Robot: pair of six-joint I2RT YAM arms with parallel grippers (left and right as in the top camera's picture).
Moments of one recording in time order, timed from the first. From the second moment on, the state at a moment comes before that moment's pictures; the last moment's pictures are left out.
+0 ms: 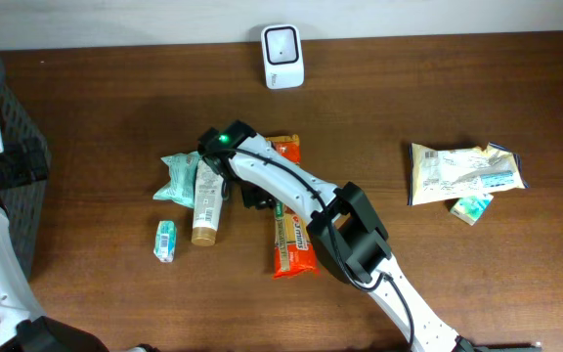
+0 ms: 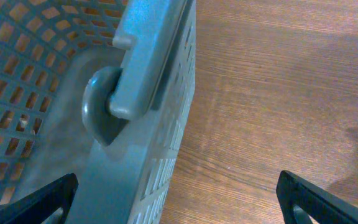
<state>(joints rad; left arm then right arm) 0.60 1.54 1.40 -0.69 0.07 0.37 0.78 2.58 2.32 -1.55 0.29 0.59</state>
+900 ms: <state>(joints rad) 0.60 1.54 1.40 -0.69 0.07 0.37 0.43 2.49 2.04 -1.27 -0.84 -0.17</state>
